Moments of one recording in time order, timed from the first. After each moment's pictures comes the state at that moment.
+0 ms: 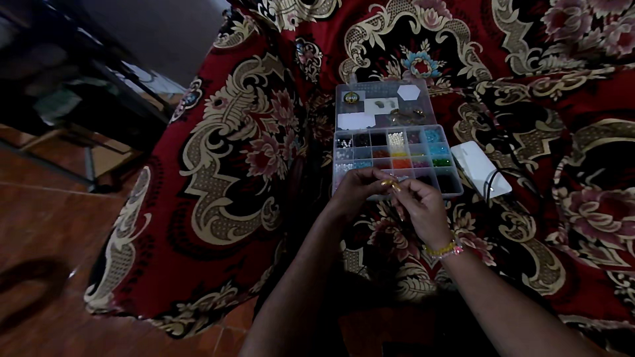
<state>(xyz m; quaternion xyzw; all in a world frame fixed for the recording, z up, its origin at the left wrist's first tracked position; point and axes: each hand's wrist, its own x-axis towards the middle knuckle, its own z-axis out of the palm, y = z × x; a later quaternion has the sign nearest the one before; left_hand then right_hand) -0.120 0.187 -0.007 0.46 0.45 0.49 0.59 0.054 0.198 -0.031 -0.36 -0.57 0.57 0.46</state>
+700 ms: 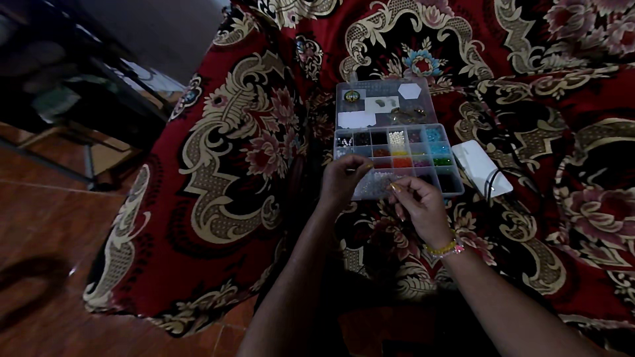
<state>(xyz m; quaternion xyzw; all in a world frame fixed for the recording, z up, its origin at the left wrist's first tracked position) -0.138 0.188 -0.006 0.56 0.59 0.48 0.32 0.055 0.198 -0.030 -0.35 -0.57 0.59 0.45</state>
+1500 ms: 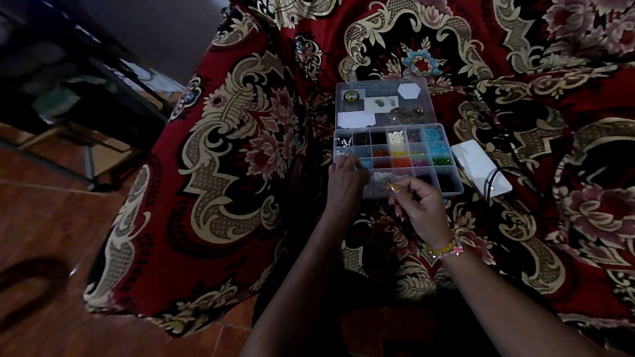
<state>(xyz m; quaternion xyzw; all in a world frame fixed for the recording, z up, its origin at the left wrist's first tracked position) -0.126 0.191 -0.025 0.70 0.68 0.21 0.05 0.056 0.197 -0.030 -0.35 -0.60 0.55 0.46</state>
